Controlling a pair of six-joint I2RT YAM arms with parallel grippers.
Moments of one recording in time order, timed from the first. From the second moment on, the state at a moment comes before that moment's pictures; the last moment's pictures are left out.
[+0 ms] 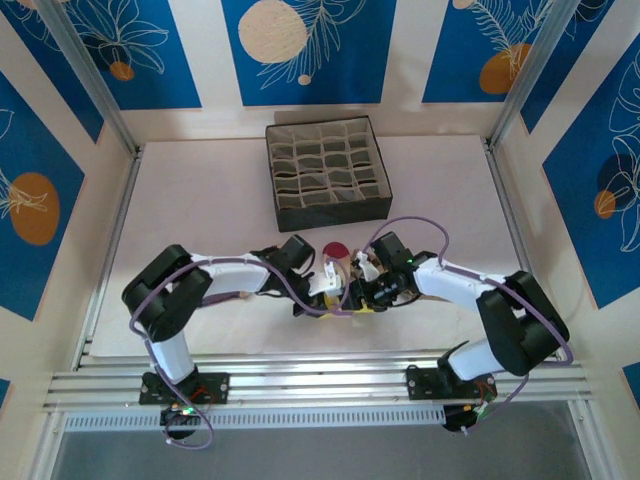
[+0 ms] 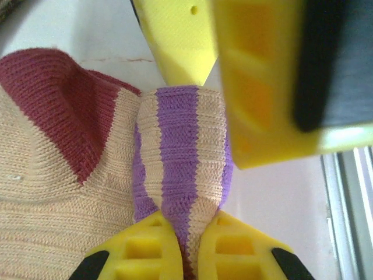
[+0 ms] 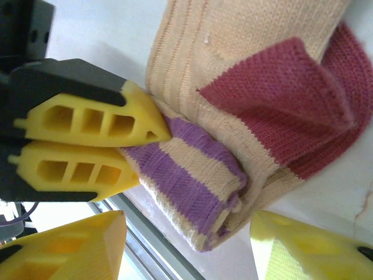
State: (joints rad) left arm -0.79 1.79 0.90 -0.25 0.69 0.48; right arm 0.54 1.41 0.64 -0.45 -0.67 0.42
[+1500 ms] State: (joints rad) left arm -0.71 1.61 0.71 -0.10 0.72 0.36; right arm 0.59 1.63 0.80 -0.51 -0.61 0.46
